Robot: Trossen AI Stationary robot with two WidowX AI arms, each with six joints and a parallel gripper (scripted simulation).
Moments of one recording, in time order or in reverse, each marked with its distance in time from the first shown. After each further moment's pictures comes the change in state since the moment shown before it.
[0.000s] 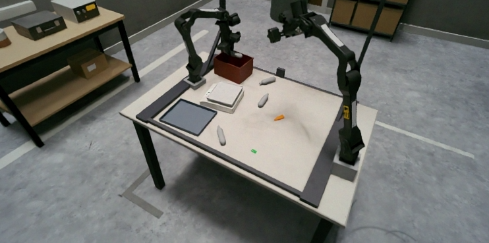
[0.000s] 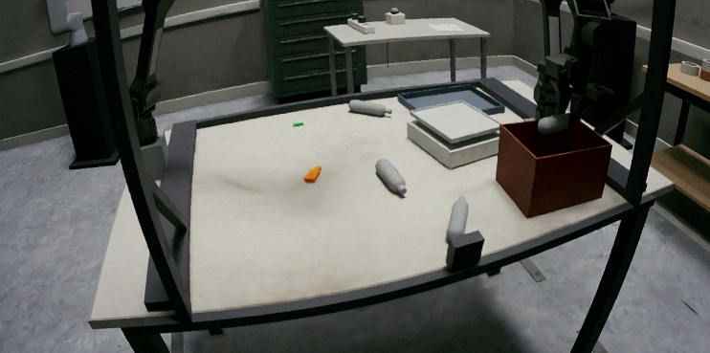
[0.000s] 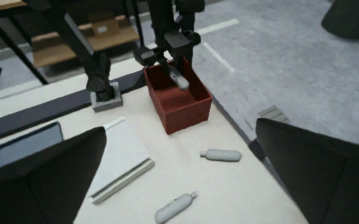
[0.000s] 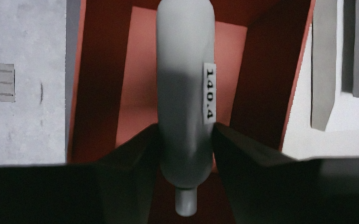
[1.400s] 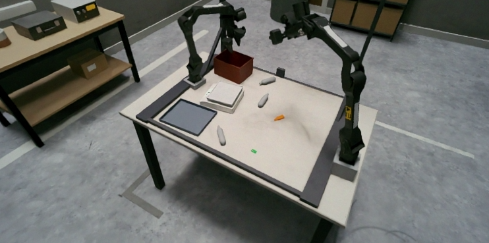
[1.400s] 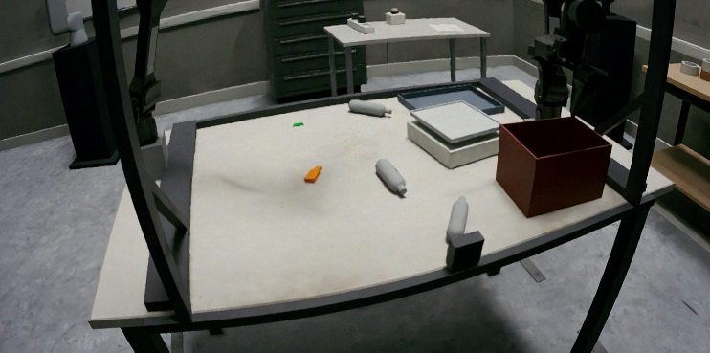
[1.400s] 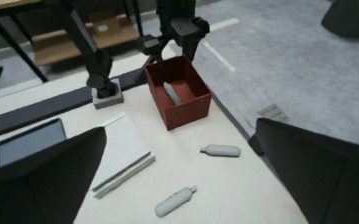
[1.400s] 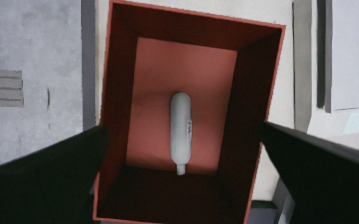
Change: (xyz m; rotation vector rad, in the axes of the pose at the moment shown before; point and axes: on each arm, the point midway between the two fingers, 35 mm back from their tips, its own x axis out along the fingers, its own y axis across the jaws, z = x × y) left arm -0.011 0.001 -0.008 0.000 0.000 0.002; right arm -0.029 0.000 0.038 0.027 0.021 -0.001
